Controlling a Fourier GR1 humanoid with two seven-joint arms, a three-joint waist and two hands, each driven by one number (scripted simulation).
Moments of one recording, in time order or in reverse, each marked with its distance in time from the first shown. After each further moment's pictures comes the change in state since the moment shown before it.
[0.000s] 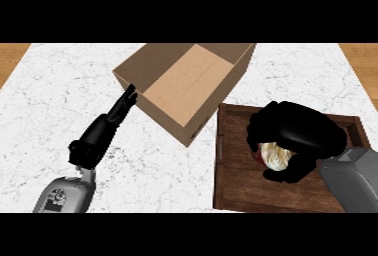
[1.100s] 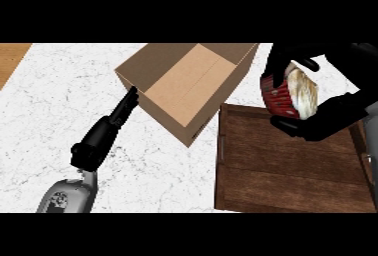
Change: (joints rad) left arm 0.015 -0.028 0.006 -0.019 -0.023 -0.018 0.009; right arm -0.339 0.082 -0.294 -0.047 -0.417 0.302 0.478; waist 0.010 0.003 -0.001
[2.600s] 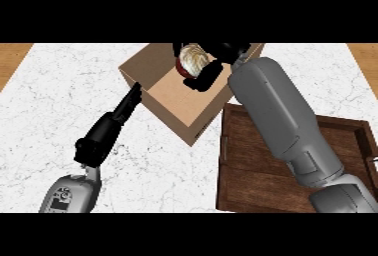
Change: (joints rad) left arm -0.031 -0.027 0.014 0.005 -0.021 -0.018 0.018; right arm -0.407 0.287 0.112 0.939 0.364 -0.467 -0.112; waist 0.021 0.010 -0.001
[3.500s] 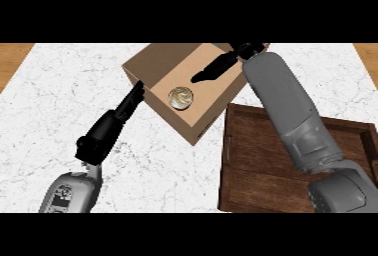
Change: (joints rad) left arm -0.019 0.000 0.000 0.006 0.002 -0.022 -0.001; right arm -0.099 -0.002 -0.354 0.353 -0.340 0.084 -0.142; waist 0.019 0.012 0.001
